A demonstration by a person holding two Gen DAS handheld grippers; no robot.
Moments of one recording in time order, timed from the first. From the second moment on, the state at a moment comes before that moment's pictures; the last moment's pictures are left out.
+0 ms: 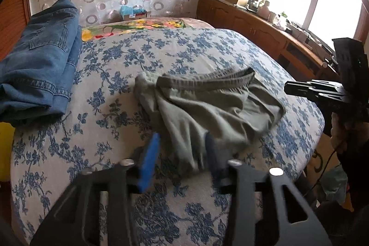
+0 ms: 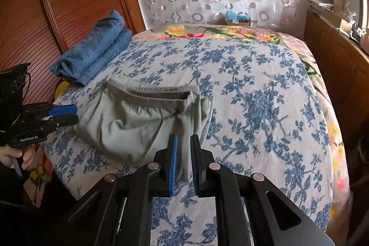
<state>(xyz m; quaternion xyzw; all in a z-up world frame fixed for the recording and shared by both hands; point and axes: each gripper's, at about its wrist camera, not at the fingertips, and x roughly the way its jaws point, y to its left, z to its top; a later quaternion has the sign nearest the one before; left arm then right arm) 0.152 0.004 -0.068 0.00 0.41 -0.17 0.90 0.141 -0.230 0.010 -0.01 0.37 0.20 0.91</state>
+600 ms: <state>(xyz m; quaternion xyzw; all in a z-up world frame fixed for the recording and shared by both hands) 0.217 -0.009 -0.073 0.01 0.41 -0.17 0.90 0.211 -0.210 -0.009 -0.02 0.38 0.23 0.90</state>
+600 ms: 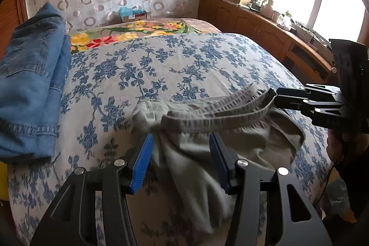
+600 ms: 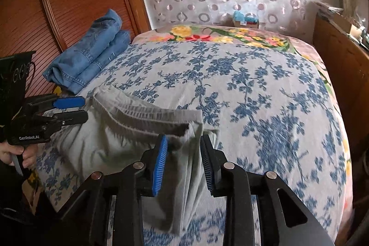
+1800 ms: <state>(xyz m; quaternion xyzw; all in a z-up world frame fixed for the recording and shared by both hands) 0.240 -0.008 -0.057 0.00 0.37 -0.18 0.91 0.256 -0.195 -0.020 -0.01 0.38 0.22 0.90</state>
